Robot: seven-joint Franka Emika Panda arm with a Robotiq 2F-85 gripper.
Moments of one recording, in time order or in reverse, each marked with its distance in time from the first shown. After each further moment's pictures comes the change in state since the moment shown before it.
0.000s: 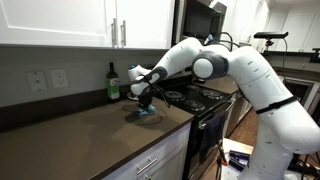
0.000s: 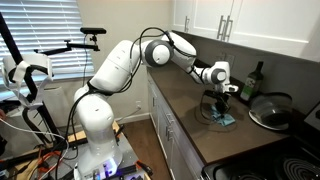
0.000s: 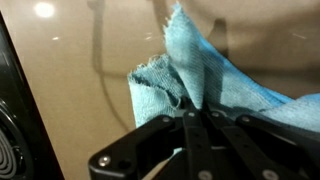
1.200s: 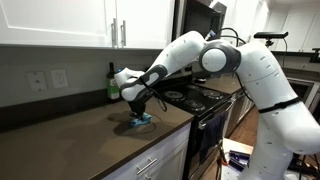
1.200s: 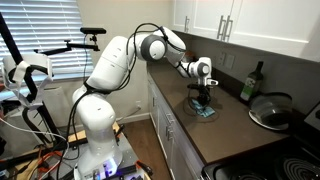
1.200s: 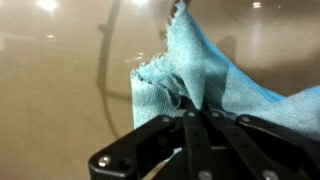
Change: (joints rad) arm 0.074 -0.087 0.144 -0.099 -0.082 -0.115 -0.024
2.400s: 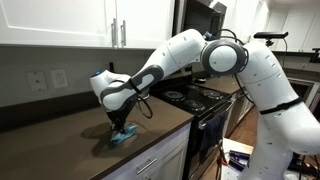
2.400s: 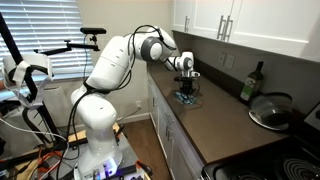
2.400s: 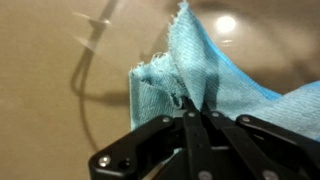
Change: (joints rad) arm 0.071 0.009 0.180 0.042 -0.009 0.001 -0.240
